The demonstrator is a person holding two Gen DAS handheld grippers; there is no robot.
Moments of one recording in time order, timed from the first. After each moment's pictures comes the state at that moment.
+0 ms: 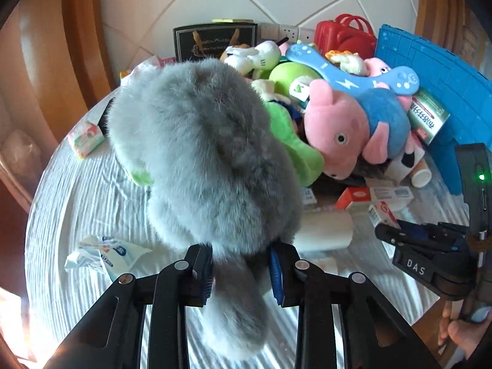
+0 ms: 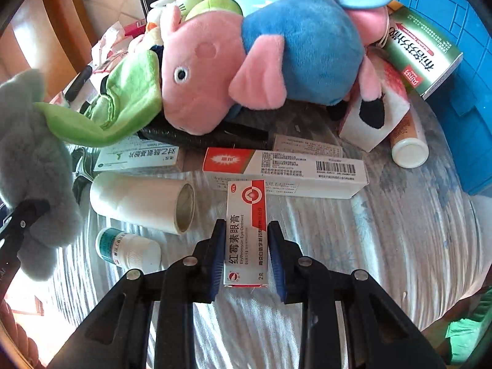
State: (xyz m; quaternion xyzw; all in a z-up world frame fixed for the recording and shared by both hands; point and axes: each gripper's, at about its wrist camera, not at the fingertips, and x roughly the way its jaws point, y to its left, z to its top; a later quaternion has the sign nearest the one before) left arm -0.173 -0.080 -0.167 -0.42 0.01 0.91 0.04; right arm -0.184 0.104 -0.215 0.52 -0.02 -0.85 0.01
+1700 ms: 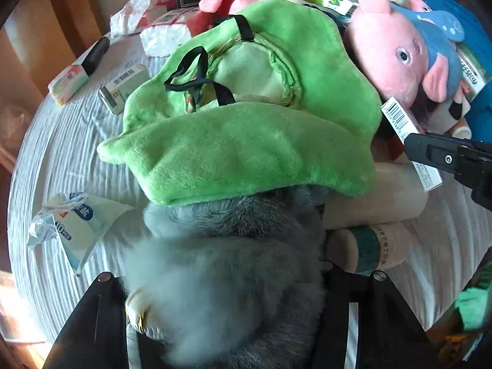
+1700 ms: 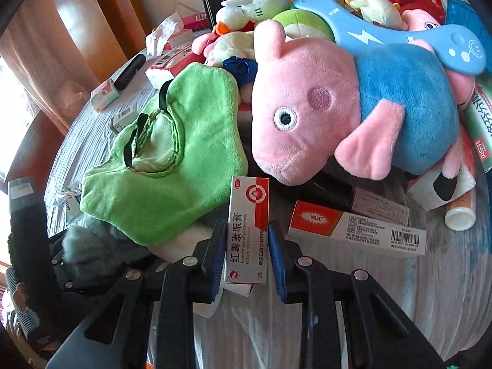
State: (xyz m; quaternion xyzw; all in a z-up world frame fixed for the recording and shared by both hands) left arm -0.203 -0.093 -0.254 -0.54 0.02 0.84 0.02; right arm -0.217 0.059 -0.203 0.52 0.00 -0.84 0.13
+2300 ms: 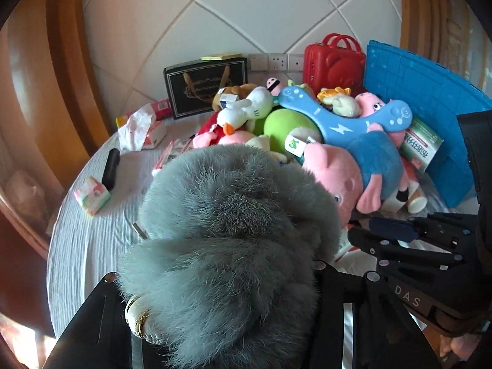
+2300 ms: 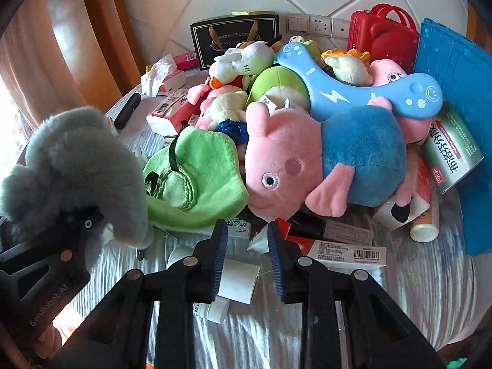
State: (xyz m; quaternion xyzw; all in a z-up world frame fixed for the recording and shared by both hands) left arm -0.209 -0.086 -0.124 -0.37 0.05 0.92 0.06; right arm -0.206 0.062 -0.139 0.47 -0.01 -0.88 0.09
